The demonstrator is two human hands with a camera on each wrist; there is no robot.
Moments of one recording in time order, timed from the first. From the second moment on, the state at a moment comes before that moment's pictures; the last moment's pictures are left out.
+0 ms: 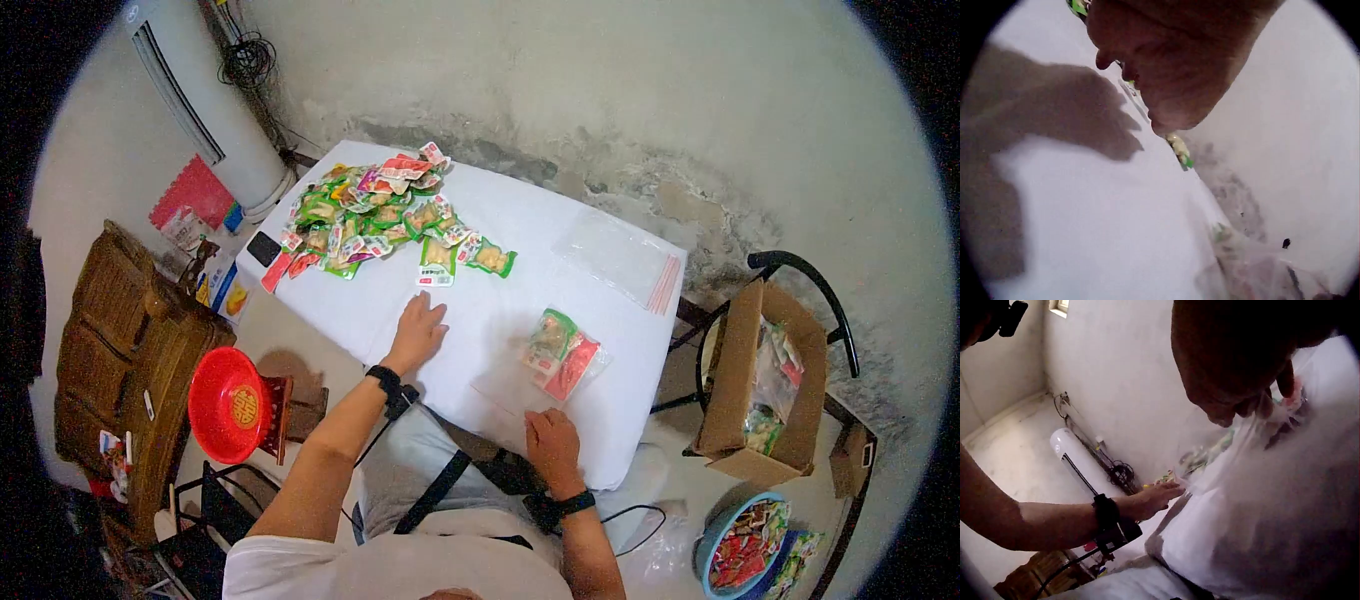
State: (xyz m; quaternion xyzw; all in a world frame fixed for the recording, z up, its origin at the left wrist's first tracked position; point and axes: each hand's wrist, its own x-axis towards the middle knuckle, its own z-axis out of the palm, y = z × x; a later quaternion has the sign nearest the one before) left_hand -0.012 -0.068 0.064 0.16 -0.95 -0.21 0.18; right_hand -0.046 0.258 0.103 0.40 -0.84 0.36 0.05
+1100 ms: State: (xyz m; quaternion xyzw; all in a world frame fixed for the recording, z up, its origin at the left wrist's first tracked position) left_hand 0.050 -0.020 0.068 0.32 -0.90 -0.22 0.18; right_hand -0.045 0.258 0.100 0.39 -0.82 0.41 0.06
